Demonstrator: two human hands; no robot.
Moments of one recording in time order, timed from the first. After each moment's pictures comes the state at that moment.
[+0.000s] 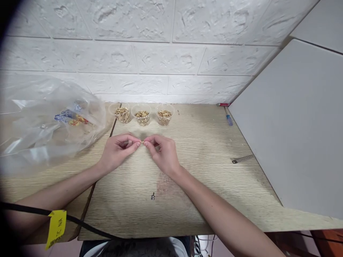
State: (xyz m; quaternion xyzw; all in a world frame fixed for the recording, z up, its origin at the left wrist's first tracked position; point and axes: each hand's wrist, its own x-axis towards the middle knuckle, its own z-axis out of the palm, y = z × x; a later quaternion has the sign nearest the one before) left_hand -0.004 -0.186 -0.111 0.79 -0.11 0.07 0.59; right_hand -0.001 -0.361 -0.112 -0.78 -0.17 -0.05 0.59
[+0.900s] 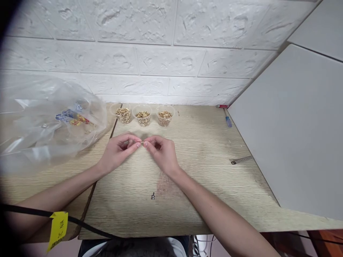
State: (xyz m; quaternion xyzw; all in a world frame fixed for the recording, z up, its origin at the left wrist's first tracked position) left_hand -0.003 -0.182 -0.113 0.80 -0.12 0.07 0.58; right_hand 0.001 -0.357 -0.115 -0.75 -0.11 0.01 0.65
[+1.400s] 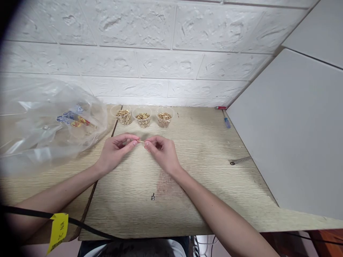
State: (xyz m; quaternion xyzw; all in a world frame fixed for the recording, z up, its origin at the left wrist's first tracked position) left_hand -0.004 -0.179 -0.109 0.78 -0.07 0.06 0.62; right_hand 0.004 -0.360 -0.110 -0.75 -0.11 0.04 0.65
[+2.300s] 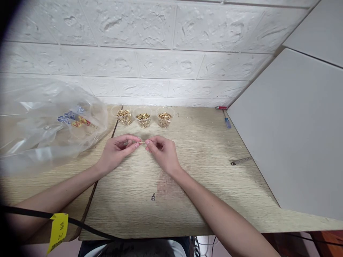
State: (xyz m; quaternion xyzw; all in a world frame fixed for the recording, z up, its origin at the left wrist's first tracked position) left_hand -0.005 -0.181 -0.110 0.77 -0.11 0.06 0.63; right_hand 0.002 -0.358 -0.109 -0.75 -0.10 0.03 0.65
